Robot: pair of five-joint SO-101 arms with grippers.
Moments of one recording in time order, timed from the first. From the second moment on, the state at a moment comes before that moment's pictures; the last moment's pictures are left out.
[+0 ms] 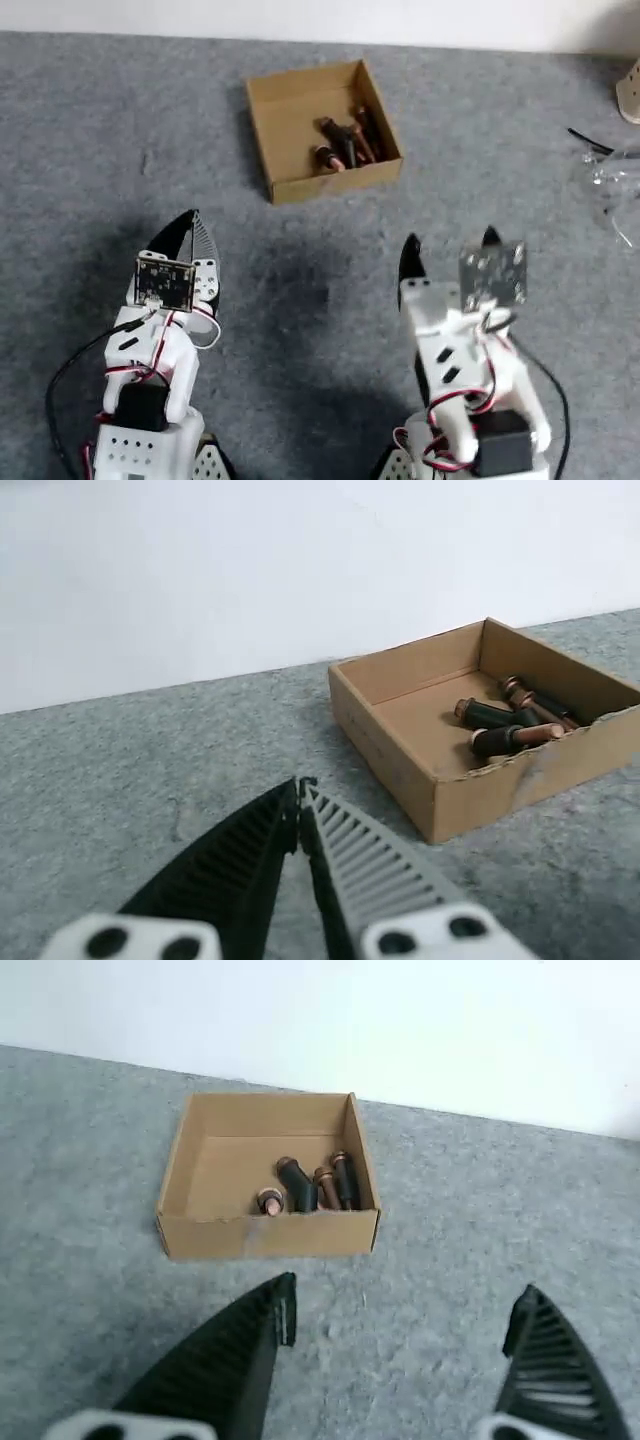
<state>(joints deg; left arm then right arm) 1.1 -103.7 96.0 26.2 -2.9 -10.4 -97.6 65.8 55.7 5.1</state>
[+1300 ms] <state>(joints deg) -2.1 -103.7 96.0 77.0 -12.0 8.0 -104.5 95.5 70.7 5.1</state>
